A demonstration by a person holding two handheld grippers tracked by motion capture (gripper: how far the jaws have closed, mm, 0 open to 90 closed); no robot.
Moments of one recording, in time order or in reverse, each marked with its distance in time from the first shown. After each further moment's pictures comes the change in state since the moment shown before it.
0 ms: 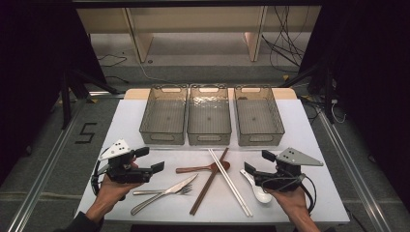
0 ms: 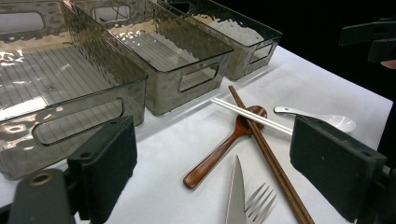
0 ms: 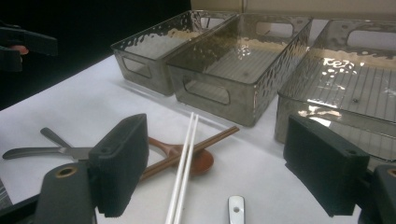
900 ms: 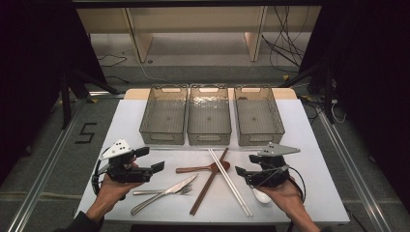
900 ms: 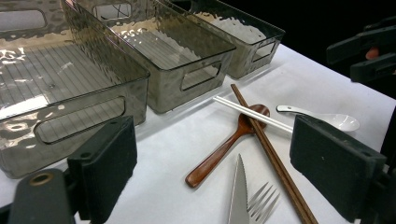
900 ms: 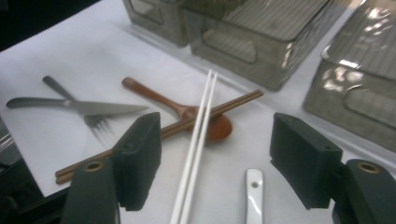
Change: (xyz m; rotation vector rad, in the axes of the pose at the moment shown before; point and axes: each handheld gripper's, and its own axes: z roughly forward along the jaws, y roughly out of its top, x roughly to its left) left arm 0.001 0.000 0.001 0.008 0.005 0.002; right arm 0.010 0.011 0.028 0.251 0.051 -0.053
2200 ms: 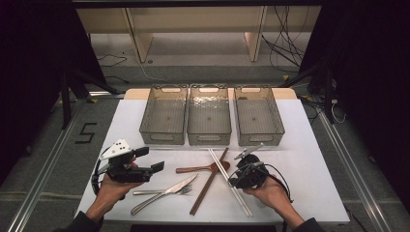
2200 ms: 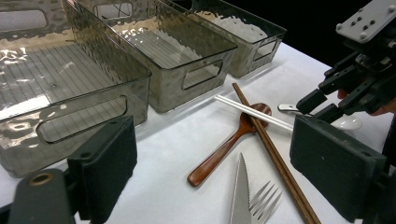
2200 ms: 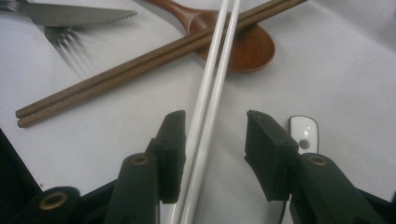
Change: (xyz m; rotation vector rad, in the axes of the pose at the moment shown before) left arm 0.001 0.000 0.000 0.004 0.004 0.001; right arm 0.004 -0.007 0.063 0.405 0.038 0.002
